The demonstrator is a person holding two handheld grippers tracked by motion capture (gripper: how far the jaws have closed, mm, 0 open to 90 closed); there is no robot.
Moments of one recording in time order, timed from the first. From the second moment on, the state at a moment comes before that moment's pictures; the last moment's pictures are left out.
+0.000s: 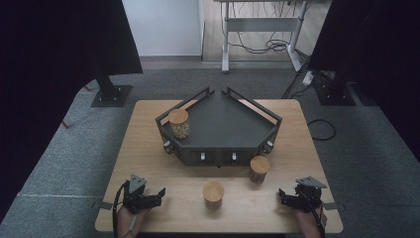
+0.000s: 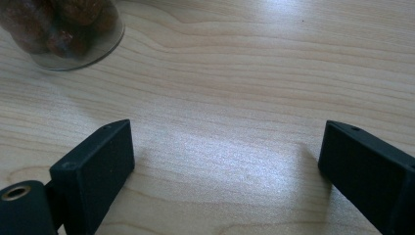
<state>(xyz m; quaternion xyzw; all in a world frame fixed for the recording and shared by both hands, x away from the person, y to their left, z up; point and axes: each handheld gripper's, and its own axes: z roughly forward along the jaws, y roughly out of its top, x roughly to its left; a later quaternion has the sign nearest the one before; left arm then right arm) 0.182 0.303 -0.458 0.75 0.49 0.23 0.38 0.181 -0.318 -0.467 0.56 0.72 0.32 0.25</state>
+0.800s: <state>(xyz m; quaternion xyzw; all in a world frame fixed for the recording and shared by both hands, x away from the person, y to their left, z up) 0.187 0.299 -0.462 0.75 0.50 0.23 0.36 0.172 -0.320 -0.465 0.56 0.71 0.34 0.26</state>
